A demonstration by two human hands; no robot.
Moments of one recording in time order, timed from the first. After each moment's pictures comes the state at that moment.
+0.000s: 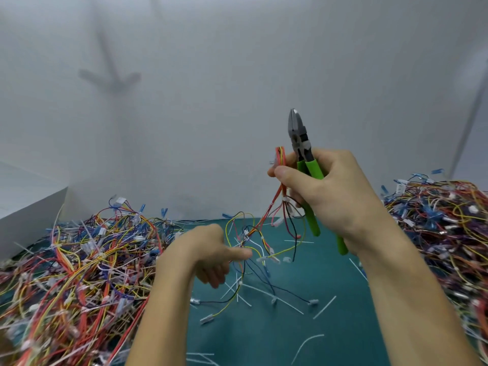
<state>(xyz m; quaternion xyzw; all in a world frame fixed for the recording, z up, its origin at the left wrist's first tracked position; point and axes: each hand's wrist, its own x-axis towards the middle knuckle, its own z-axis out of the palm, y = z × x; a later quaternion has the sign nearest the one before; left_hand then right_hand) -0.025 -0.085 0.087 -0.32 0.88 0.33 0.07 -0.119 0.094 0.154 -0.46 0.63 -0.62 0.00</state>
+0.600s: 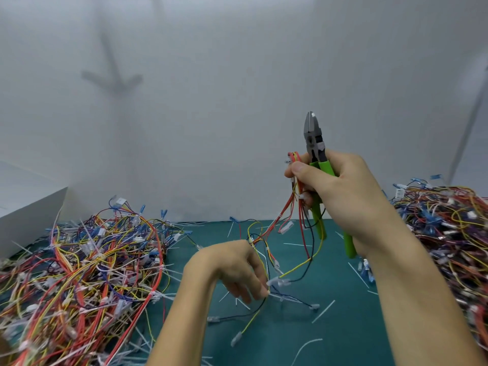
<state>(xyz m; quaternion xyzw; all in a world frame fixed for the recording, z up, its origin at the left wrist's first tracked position) -0.053 -0.072 0.063 -0.17 0.88 0.41 0.17 -0.128 0.098 0.156 -0.42 0.63 -0.65 0.02</state>
